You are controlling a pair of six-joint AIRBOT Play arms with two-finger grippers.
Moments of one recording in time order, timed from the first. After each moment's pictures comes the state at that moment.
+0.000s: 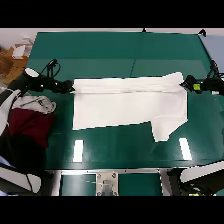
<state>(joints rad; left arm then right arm) 0.06 -1.70 1.28 0.80 -0.92 -1.08 -0.51 -1.73 1.36 -0.81 0.91 1.11</state>
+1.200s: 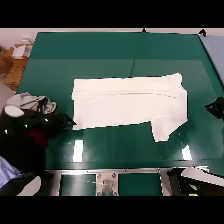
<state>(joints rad) 0.12 -1.00 0.49 0.75 -1.12 -1.45 -0.92 -1.30 0.95 -0.89 1.08 1.19</state>
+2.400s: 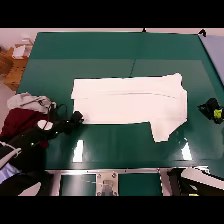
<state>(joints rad) -0.25 -1.13 0.38 0.42 -0.36 -1.57 -0.86 -1.26 0.83 -0.80 0.98 1.18</state>
